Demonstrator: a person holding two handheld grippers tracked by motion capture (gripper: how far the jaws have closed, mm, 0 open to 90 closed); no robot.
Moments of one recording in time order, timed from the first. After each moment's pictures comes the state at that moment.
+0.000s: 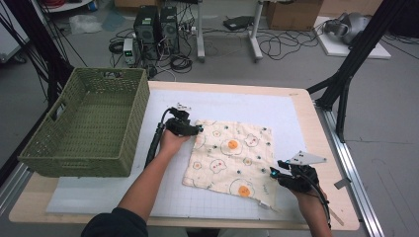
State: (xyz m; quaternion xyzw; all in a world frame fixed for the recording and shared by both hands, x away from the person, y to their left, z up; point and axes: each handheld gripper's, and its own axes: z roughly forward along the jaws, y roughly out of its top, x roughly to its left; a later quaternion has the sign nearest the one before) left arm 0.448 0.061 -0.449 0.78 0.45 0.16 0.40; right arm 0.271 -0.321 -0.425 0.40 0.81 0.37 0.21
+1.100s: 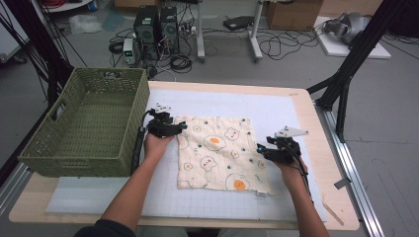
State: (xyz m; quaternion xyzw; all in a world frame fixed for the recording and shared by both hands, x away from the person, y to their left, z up) left arm 0.426 0.117 -0.440 0.72 0.48 0.19 0.46; right arm 0.359 -0.295 -0.427 0.41 0.80 0.40 0.21
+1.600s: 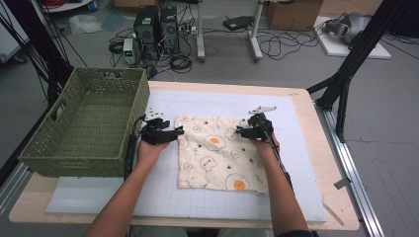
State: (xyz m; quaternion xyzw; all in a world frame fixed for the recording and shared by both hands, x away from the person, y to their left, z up) left arm 0.398 0.131 -0.429 0.71 0.46 0.18 0.49; right arm 0.447 -0.234 -0.443 0.43 0.80 0.36 0.19
